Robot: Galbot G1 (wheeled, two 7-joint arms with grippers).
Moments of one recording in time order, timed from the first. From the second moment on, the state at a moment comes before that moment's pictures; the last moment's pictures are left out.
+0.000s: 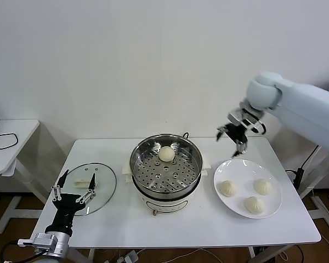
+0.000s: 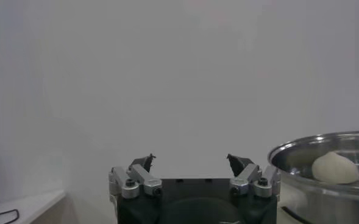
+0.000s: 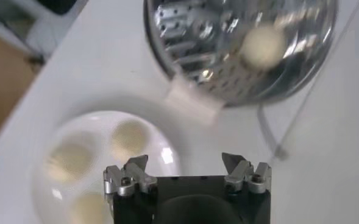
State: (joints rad) left arm 1.60 -1.51 -0.76 -2.15 0.01 -0.03 0.18; right arm 0.48 0.69 -1.13 1.34 0.12 -0.06 -1.28
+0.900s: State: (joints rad) left arm 1.58 -1.51 -0.73 -2.12 0.02 -0.04 0.18; right arm 0.03 0.73 -0.87 1.18 0.00 -0.20 -1.12
